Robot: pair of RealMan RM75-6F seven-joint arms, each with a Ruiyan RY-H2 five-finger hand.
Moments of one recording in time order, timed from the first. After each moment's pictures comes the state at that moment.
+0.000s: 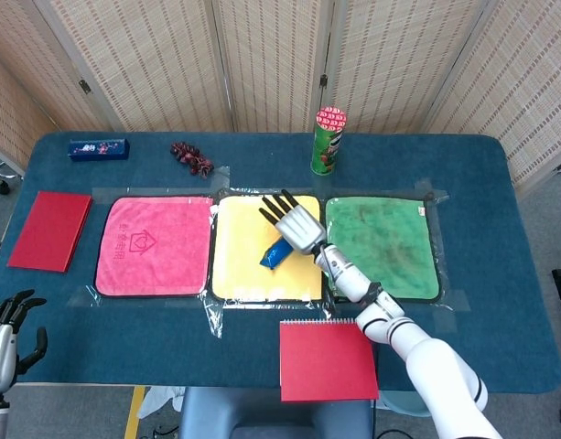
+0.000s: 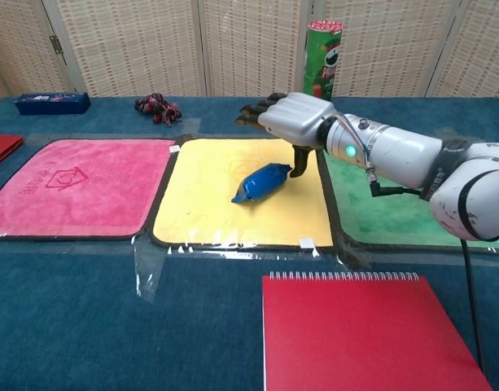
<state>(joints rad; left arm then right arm) 0.00 -1.18 -0.06 -1.72 1.43 1.57 0.07 1.10 -2.02 0.14 -0.41 -1.55 0.80 0.01</state>
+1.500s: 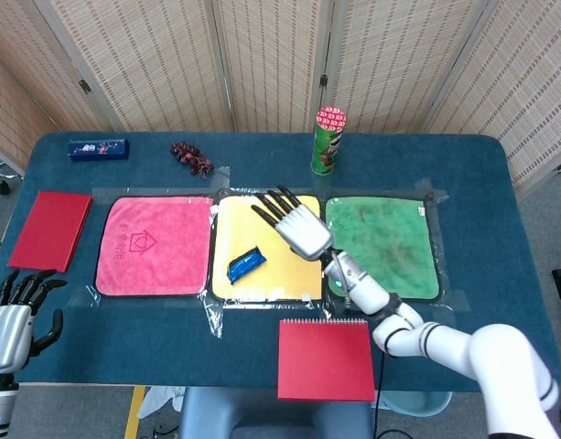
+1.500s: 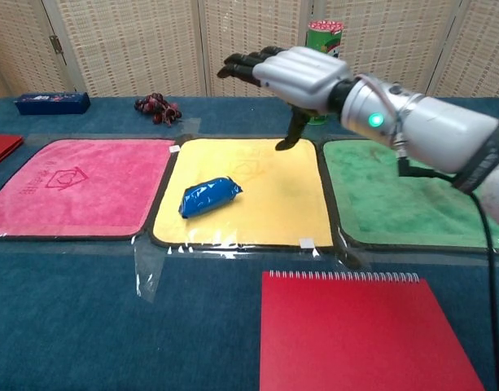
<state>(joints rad) -0.09 -1.11 -0.10 -1.75 1.52 1.50 0.07 0.98 -1.69 0.16 -1.05 -1.46 1.01 -0.18</state>
